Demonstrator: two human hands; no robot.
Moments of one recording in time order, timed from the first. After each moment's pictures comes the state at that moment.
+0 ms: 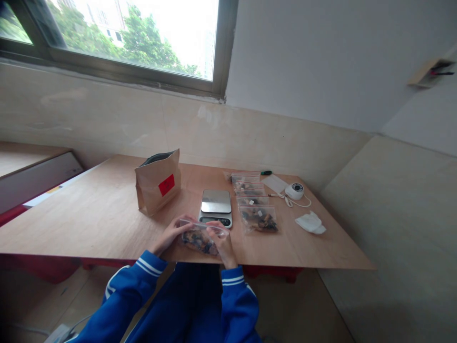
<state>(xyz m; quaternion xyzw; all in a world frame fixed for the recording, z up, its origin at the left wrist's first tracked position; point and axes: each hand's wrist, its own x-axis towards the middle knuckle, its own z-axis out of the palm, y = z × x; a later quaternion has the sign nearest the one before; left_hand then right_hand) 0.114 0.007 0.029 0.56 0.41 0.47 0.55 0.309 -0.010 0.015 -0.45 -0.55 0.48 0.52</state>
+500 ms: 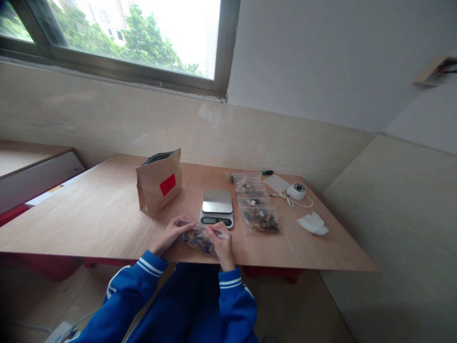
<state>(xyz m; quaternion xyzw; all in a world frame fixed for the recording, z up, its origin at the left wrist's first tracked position) 0.117 0.009 0.028 0.54 0.44 0.48 0.52 0.296 -0.004 -0.003 -0.45 -0.54 0.42 0.58</state>
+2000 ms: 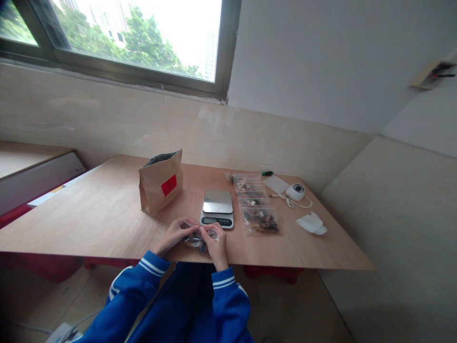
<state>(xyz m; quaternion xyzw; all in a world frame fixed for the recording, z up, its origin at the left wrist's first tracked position) 0.118 0.009 0.019 0.55 0.46 0.45 0.53 0.279 -0.005 -0.006 -0.45 -0.57 0.39 0.57</state>
